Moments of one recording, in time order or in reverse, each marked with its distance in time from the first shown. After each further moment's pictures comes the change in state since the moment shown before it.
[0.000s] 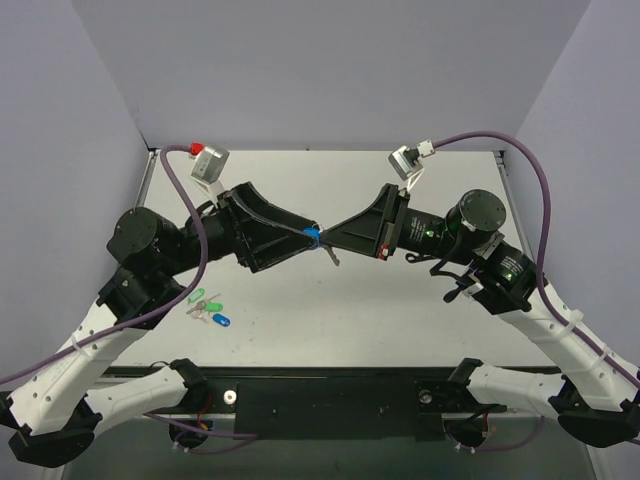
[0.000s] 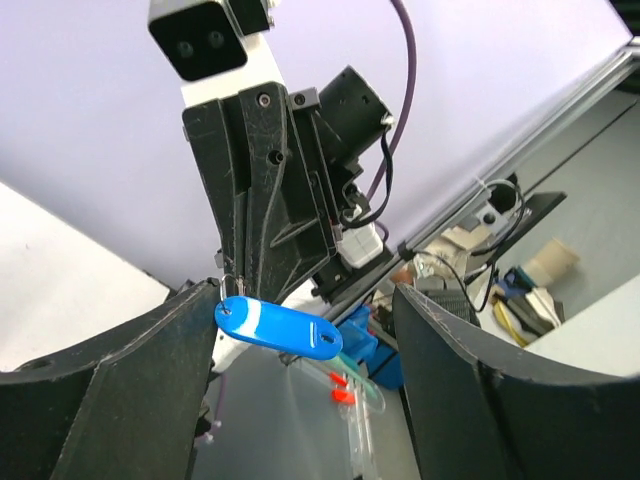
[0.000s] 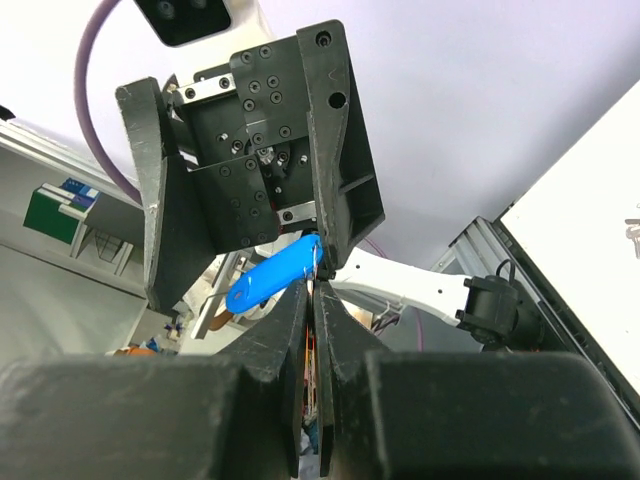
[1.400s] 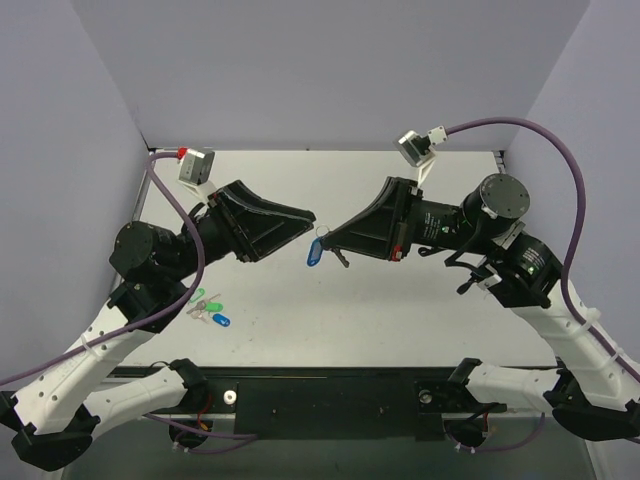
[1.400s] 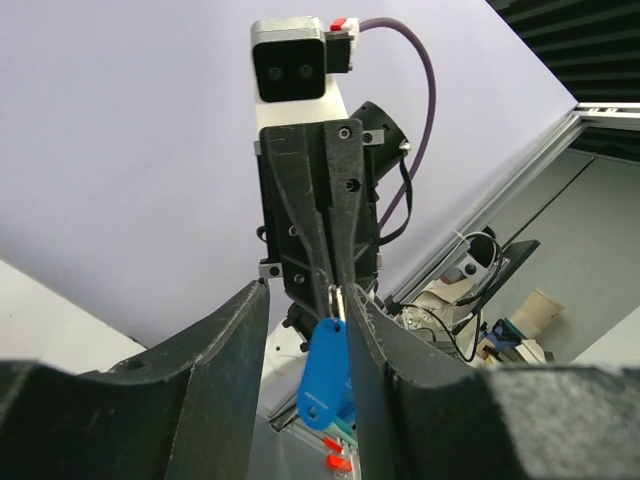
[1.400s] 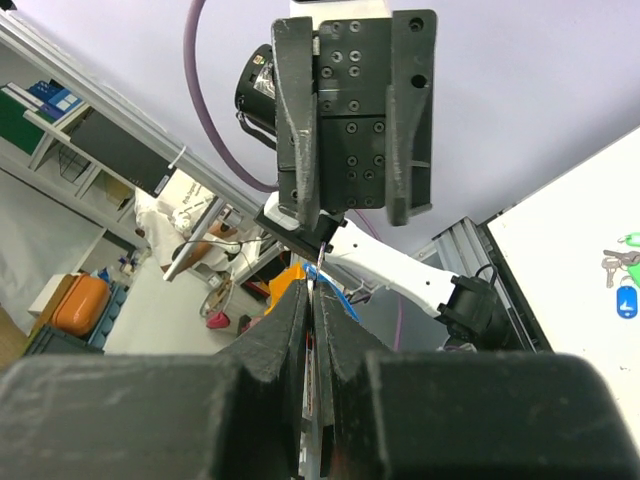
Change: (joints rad) left arm -0.001 -0.047 -0.138 0.249 -0.136 -0.077; right arm 0.002 0.046 0.197 -0.115 -0.121 -0.189
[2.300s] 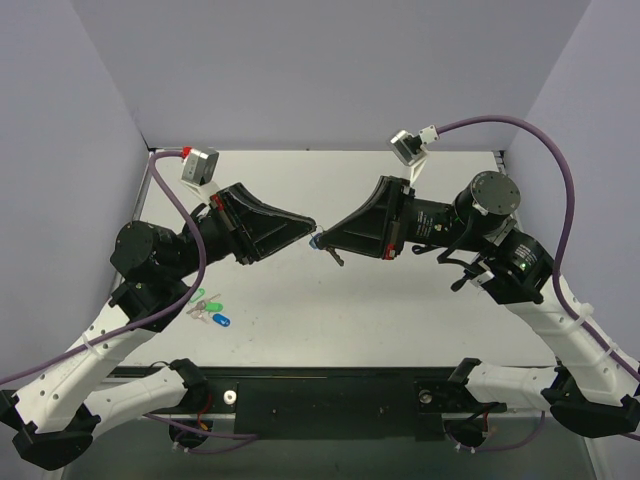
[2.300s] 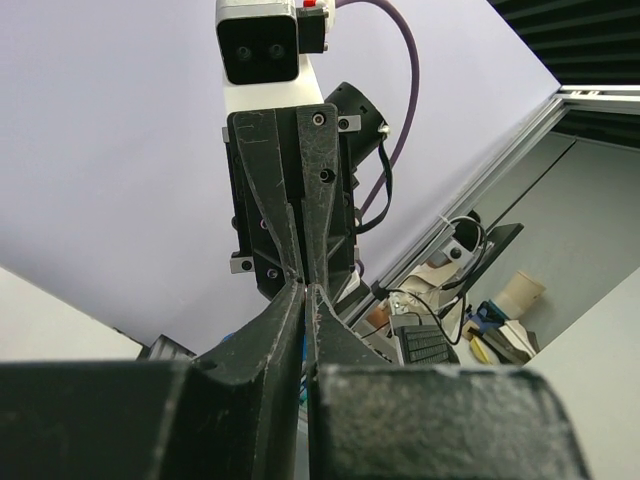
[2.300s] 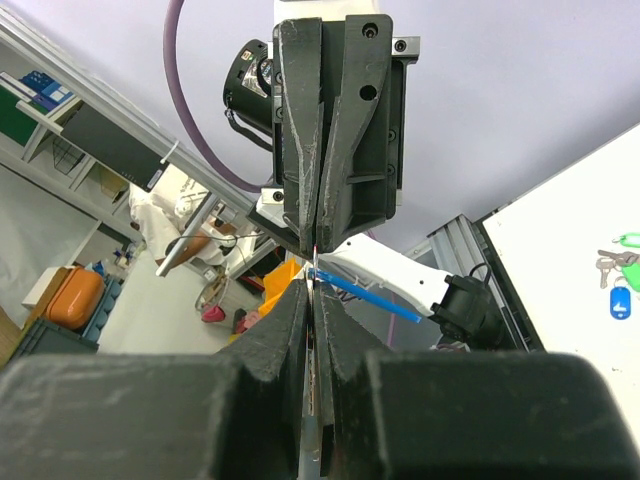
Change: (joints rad) left arm 0.000 0.006 0.000 0.033 0.055 -0.026; right arm 0.000 0.027 -0.003 0.017 -0.011 -0.019
